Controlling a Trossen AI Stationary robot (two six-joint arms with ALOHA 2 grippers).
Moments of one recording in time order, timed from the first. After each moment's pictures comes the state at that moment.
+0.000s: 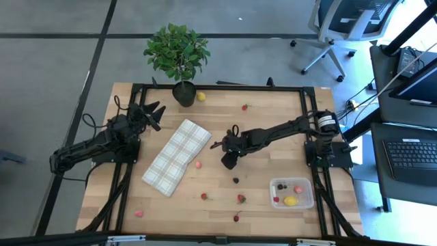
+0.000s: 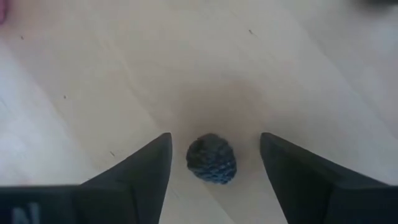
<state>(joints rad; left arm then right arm) 0.42 0.00 0.02 0.03 -0.40 -0.36 0.05 1.95 1.17 -0.44 0.08 0.73</state>
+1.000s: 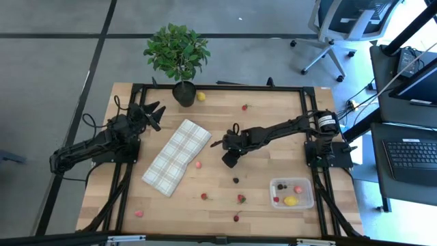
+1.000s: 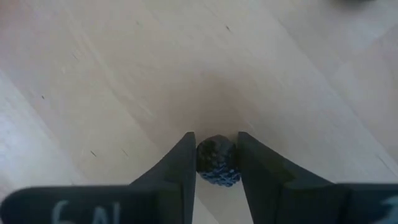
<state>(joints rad) 0.42 0.00 0.02 0.03 -0.40 -0.36 0.05 1.95 1.16 -0.49 0.06 0.73</state>
